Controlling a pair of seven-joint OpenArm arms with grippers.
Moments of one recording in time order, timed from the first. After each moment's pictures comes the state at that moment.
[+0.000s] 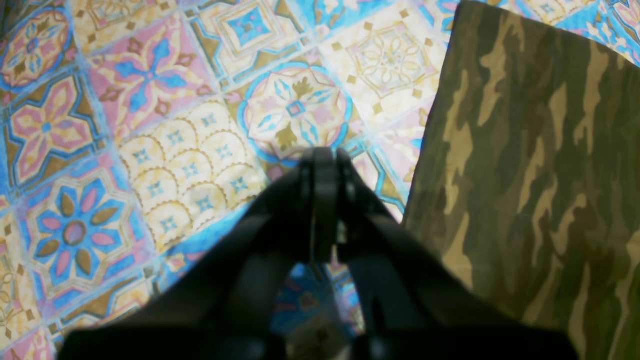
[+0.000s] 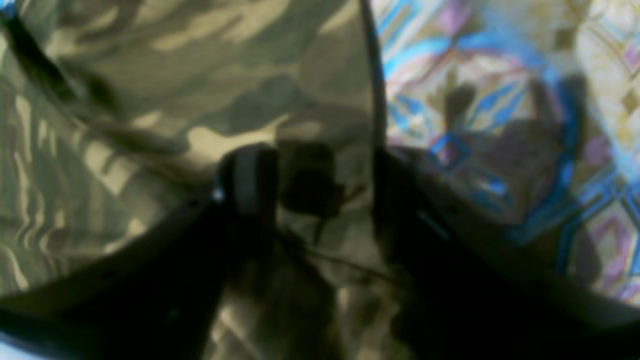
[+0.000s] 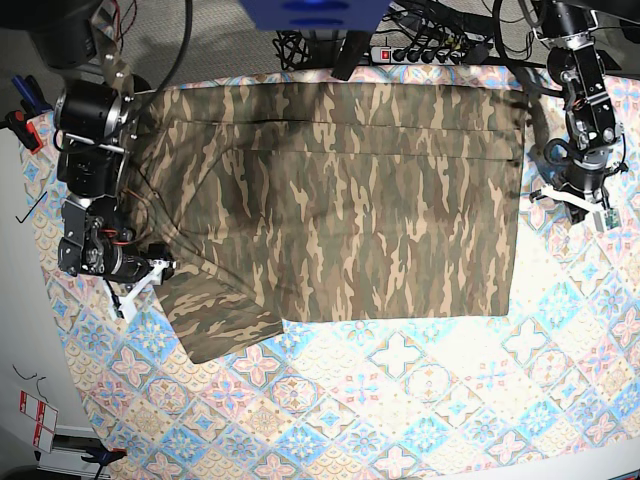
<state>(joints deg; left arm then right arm) 14.9 -18.5 -26.2 86.2 -20.9 -8.6 28.1 26.7 16.6 15.0 36.4 11.3 29.2 -43.7</state>
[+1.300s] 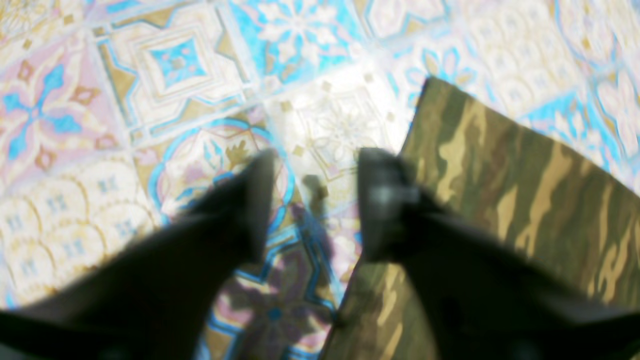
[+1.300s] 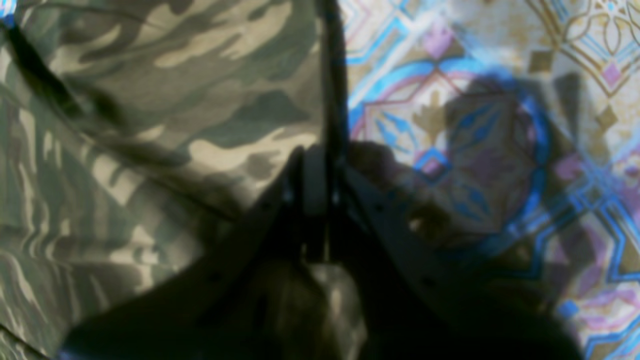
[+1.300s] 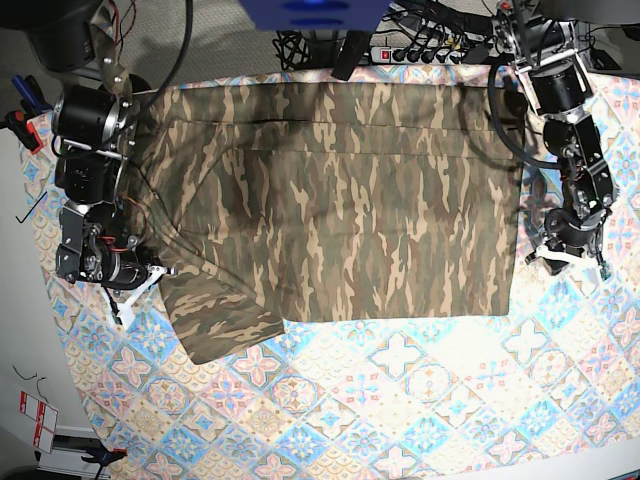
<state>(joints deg) -4.6 -16.8 -26.1 69.1 -21.2 -8.4 33.9 28.3 16.8 14.7 36.2 11.1 29.0 -44.2</state>
